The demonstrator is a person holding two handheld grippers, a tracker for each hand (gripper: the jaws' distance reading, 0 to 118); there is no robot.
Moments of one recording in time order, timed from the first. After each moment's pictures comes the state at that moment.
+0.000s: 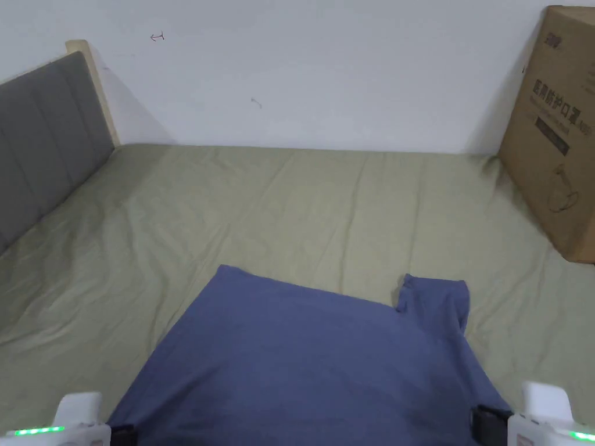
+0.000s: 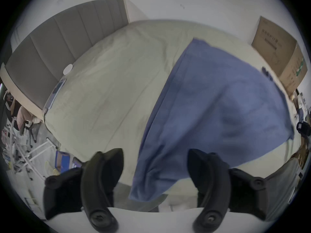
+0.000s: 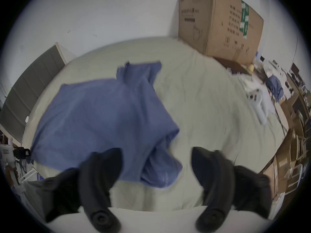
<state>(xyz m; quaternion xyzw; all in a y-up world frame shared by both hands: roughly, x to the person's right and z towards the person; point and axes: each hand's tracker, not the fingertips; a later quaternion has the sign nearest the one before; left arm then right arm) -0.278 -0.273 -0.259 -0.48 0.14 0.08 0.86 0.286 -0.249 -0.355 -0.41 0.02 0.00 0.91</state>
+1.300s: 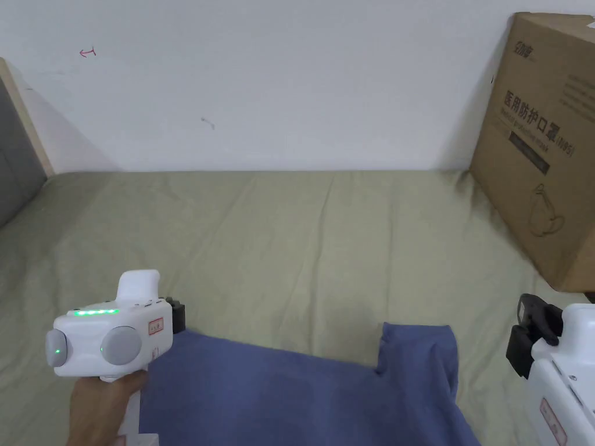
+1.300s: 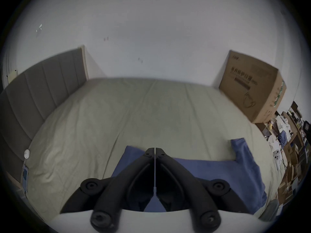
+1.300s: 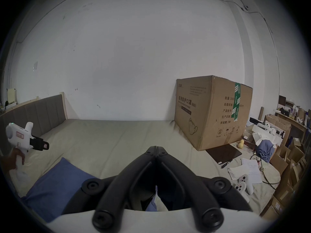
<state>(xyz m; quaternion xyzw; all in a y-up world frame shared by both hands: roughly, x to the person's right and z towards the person) -0.214 -0.193 -0.561 -0.35 0.03 0.07 0.93 0.250 -0.120 -0.447 -0.11 -0.01 0.03 0.99</state>
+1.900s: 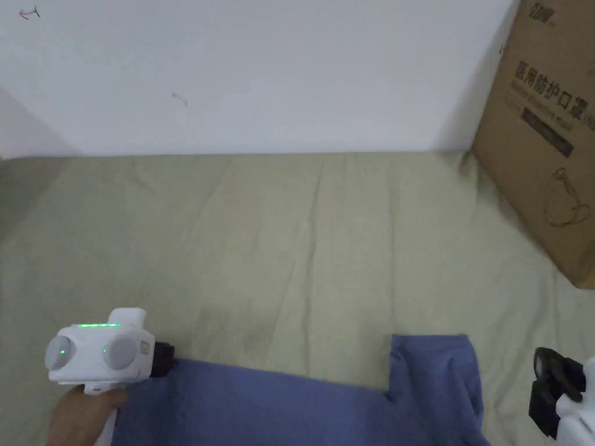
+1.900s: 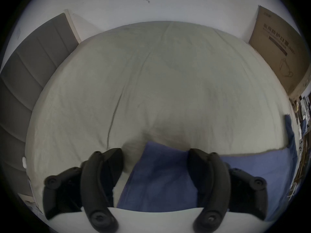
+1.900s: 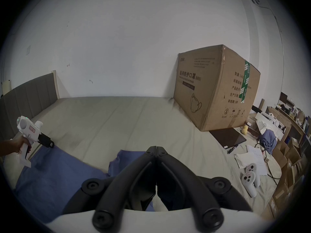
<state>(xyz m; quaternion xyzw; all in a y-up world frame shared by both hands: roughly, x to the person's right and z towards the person) -0.253 -0.325 -0.678 -0.51 0.06 0.03 0.86 0.252 -0.192 -0.505 -0.21 -0.03 0.05 0.98</state>
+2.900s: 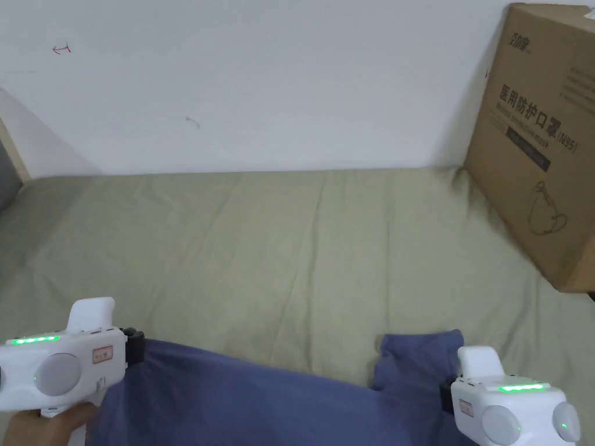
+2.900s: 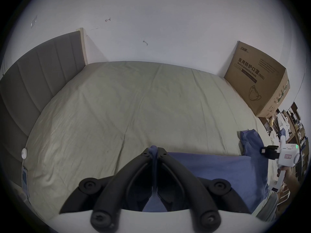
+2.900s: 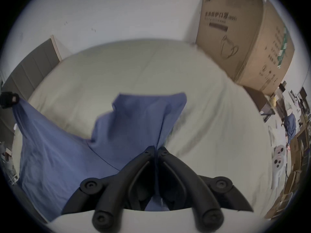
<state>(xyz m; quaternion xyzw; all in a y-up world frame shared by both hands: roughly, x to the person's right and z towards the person) -0.258 -0.198 -0.550 -0.38 0.02 0.09 0.92 0.251 -0.283 -0.576 -0.40 0.04 0.05 0.91</state>
